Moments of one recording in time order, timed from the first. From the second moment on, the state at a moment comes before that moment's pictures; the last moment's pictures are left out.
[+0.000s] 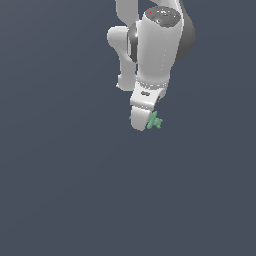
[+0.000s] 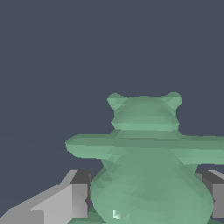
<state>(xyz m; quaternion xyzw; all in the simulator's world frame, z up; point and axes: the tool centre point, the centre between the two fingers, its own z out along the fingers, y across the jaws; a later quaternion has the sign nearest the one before) -0.021 0.066 0.261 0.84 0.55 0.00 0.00</state>
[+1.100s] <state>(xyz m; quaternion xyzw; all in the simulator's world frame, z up) -0.069 0.109 0.426 0.84 0.55 0.00 0.00</state>
